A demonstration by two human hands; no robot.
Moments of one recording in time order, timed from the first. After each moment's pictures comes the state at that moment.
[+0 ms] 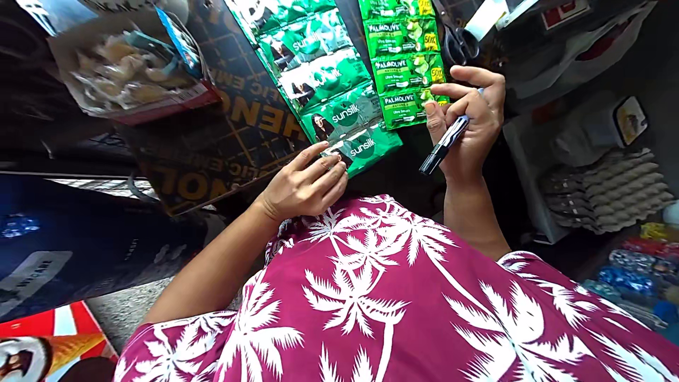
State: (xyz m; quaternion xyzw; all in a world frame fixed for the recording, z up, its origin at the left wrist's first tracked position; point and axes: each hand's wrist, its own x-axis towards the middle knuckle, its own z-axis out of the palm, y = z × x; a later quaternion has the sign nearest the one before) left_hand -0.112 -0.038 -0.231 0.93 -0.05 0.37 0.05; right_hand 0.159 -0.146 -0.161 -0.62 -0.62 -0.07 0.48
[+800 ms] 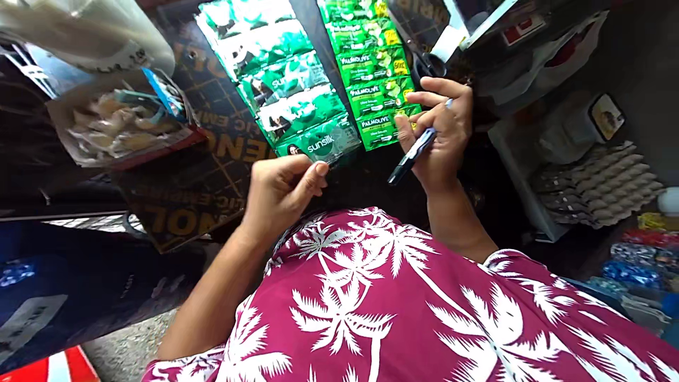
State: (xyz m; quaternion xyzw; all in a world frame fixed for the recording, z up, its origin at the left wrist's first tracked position) left_hand -0.095 -0.029 -0.170 0.78 0.15 0.32 0.51; right_hand 0.159 -0.133 -0.153 -0.60 -0.62 -0.10 0.50
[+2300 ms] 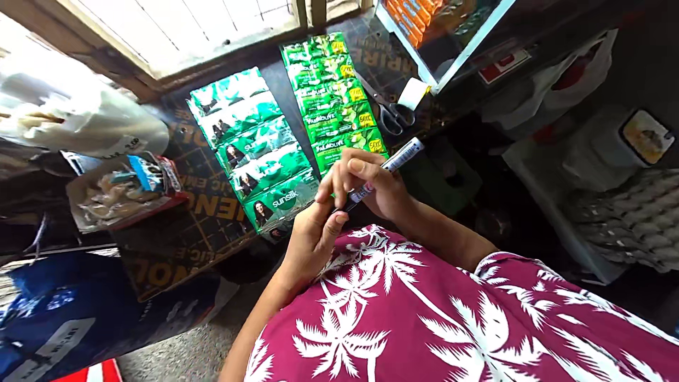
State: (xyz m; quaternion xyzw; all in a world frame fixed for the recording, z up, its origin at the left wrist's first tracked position) left_hand 0.014 -0.082 -0.170 0.74 0.20 0.32 0.56; right_hand 0.188 -0.105 -0.138 -0.28 -0.49 0.51 0.65
